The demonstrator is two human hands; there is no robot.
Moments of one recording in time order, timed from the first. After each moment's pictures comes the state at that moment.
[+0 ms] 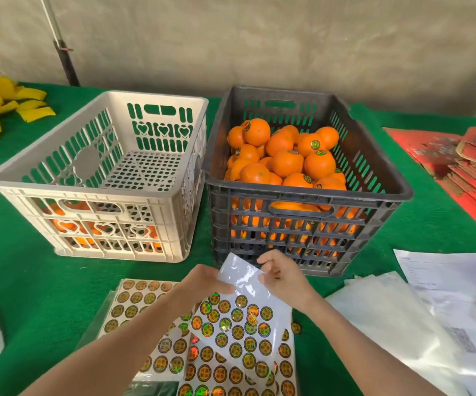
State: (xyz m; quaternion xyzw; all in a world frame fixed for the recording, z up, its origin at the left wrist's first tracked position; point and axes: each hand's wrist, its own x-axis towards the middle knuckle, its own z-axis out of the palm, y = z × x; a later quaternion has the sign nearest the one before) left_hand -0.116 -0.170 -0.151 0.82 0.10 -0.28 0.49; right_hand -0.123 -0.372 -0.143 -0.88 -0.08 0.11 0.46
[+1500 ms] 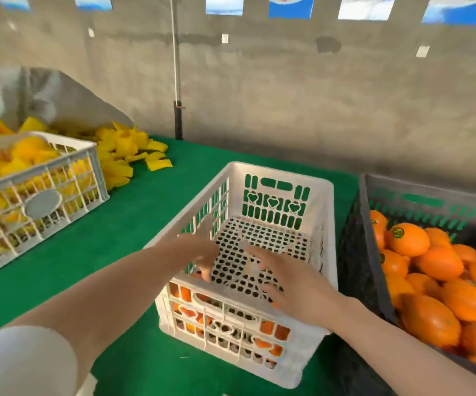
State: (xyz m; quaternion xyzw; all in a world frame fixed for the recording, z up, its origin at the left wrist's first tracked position) left_hand 0.067 0.101 -0.040 0.95 0.03 -0.30 0.01; right_hand 0.023 -0.132 -0.015 -0.88 -0.44 0.02 0.17
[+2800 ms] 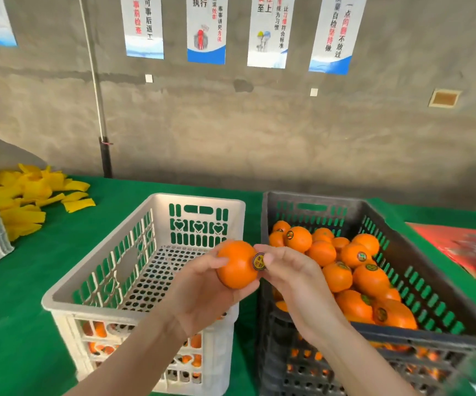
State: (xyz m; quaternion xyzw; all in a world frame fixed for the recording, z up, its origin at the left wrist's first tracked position) left_hand -0.037 -0.069 0.036 0.34 -0.10 -0.23 0.91; right_hand -0.054 -0.233 0.056 -0.63 -0.09 0.01 0.77
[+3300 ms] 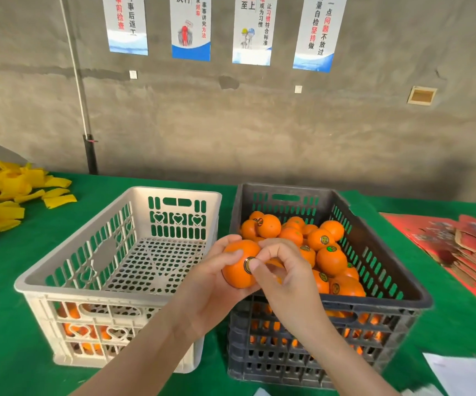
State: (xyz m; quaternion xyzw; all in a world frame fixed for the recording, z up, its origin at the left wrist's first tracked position) left_hand -0.080 -0.147 0.041 0.37 -0.10 -0.19 0.90; right_hand -0.095 -0.285 0.044 -0.78 -0.18 -0.21 0.56
